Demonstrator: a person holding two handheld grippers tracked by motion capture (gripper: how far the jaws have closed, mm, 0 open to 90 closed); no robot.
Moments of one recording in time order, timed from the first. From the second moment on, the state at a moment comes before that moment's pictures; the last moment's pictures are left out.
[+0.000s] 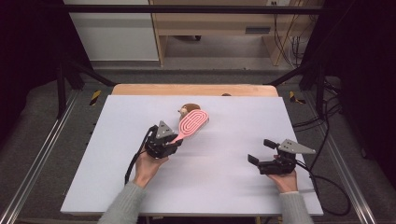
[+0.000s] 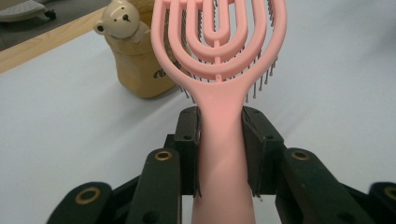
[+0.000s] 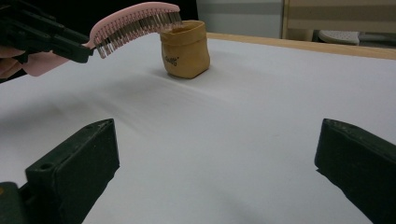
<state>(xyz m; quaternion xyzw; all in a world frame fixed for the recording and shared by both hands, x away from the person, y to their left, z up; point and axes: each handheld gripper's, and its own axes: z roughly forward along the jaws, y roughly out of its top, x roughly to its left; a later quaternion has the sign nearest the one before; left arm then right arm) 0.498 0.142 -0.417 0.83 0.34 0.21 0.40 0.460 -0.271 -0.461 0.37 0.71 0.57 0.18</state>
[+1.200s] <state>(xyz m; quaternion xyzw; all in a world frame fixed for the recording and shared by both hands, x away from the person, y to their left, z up) 0.461 0.160 -0.419 0.80 0.34 0.24 0.44 0.459 -0.245 -0.448 0.37 0.71 0.58 0.16</state>
